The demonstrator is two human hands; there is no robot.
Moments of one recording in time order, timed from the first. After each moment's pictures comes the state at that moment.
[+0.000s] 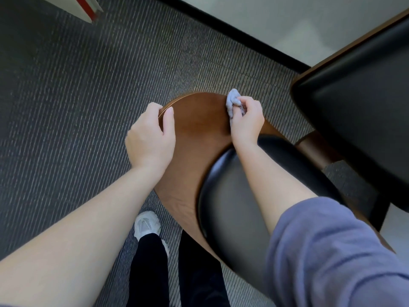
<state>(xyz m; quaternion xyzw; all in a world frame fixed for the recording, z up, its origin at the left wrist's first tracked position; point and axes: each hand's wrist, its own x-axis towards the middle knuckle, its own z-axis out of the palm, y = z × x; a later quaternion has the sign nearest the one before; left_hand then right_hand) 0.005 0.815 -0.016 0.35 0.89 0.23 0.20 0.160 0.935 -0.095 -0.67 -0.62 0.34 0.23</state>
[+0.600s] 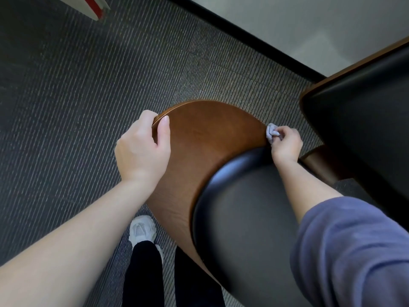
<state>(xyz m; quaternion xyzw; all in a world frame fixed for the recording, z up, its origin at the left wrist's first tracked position) 0.008 0.813 -0.019 0.37 0.89 0.23 0.16 0.265 0.976 -0.142 -0.74 -0.62 0.26 0.03</state>
